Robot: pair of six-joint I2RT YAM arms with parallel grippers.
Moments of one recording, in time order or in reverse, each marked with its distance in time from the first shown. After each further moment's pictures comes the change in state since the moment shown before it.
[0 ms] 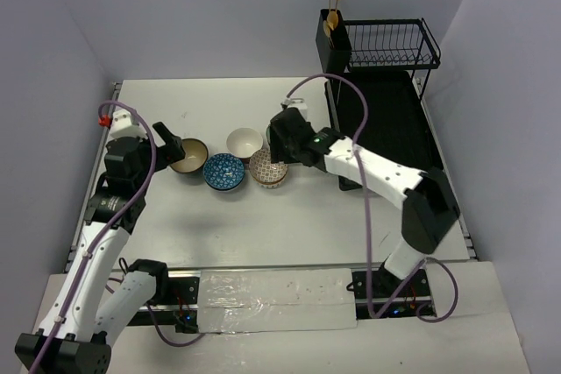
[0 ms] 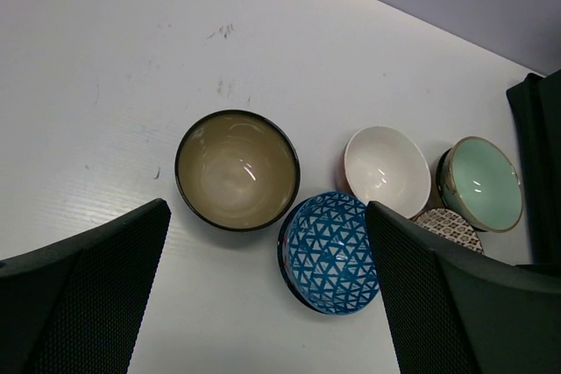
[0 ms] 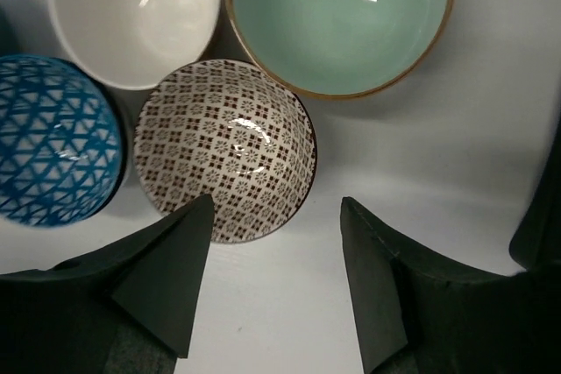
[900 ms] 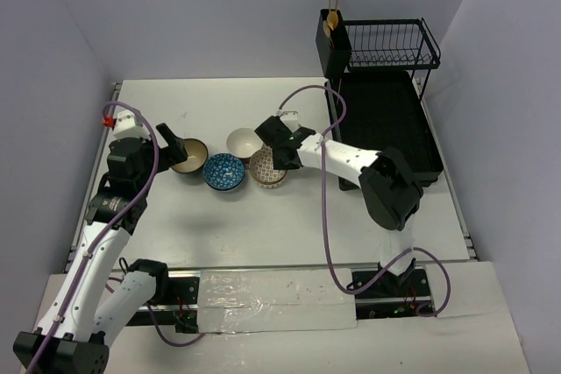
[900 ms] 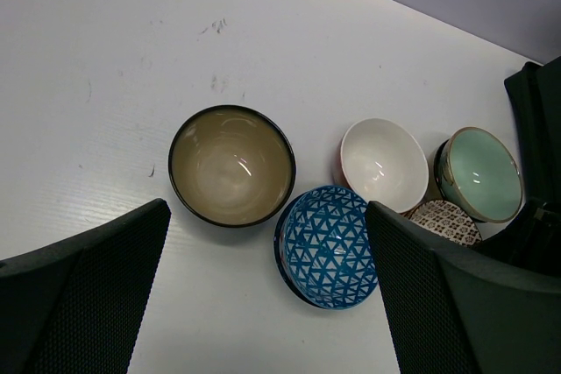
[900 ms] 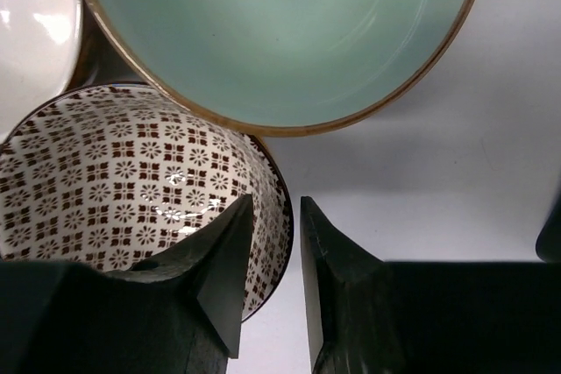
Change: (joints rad) left arm -0.024 0.000 -0.013 0.000 -0.013 0.010; right arm 0.003 0.307 0.117 -0.083 0.094 0.117
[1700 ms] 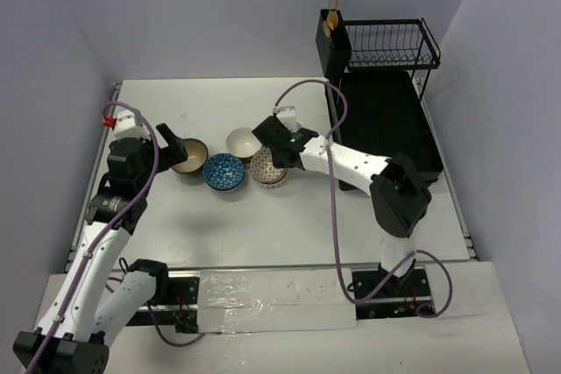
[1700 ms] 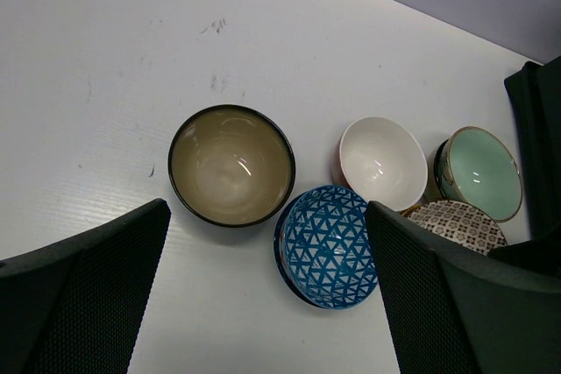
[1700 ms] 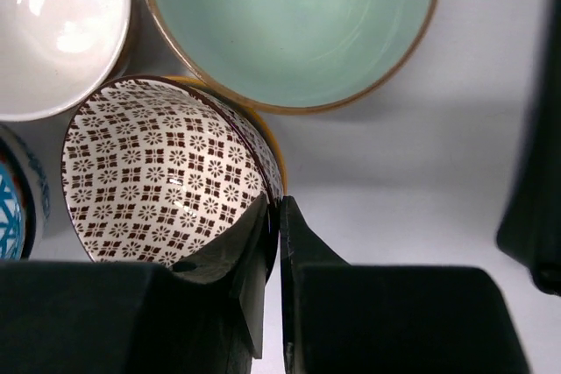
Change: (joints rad) left arm -0.001 0.000 0.000 0.000 0.000 0.000; right arm 0.040 -0.050 0.000 -0.006 0.074 -0.038
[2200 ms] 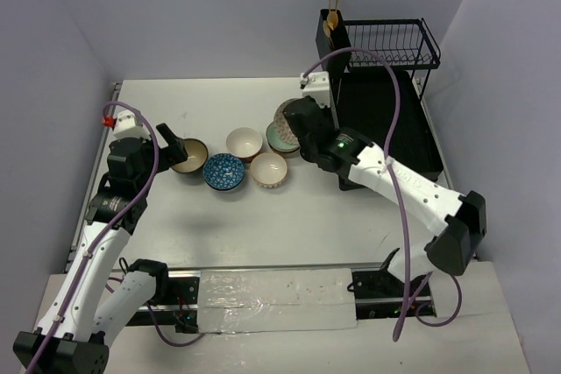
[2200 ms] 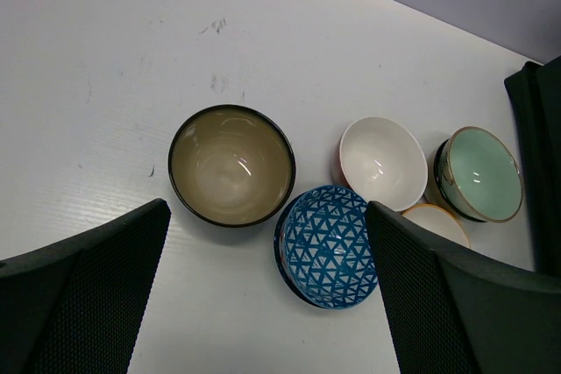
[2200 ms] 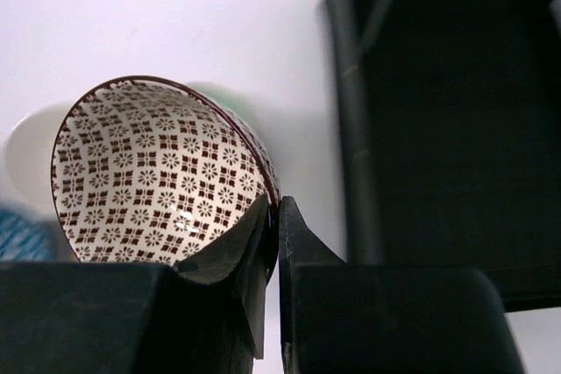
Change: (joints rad) left arm 0.000 0.000 0.000 0.000 0.000 0.000; right arm 0.018 -0.378 -0.023 0.060 0.293 -0.257
